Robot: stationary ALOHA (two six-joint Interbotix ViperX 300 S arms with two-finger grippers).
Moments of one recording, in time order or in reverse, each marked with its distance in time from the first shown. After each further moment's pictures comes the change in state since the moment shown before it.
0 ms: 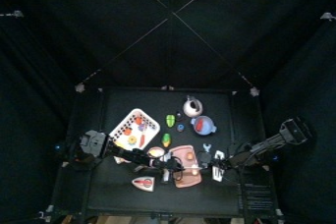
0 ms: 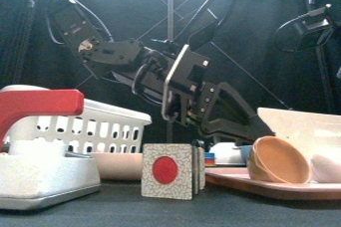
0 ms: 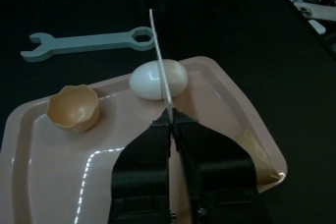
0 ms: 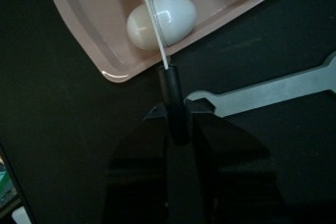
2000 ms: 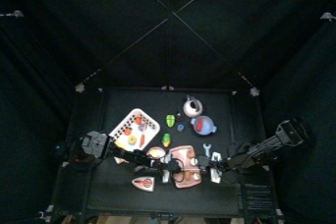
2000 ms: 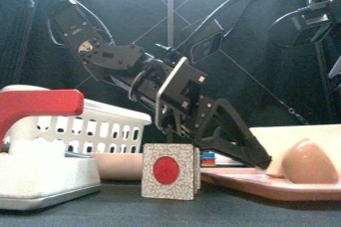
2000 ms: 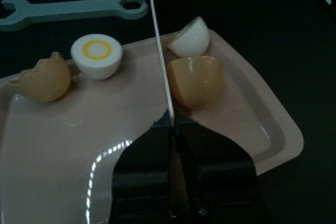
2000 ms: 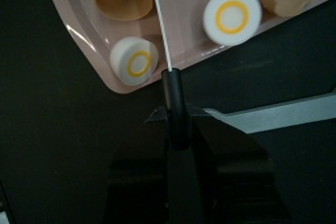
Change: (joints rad) left arm -0.006 0.002 -0.002 -0.009 0.075 0.005; right arm -0.008 0.052 -0.034 -0.098 -0.058 -0.002
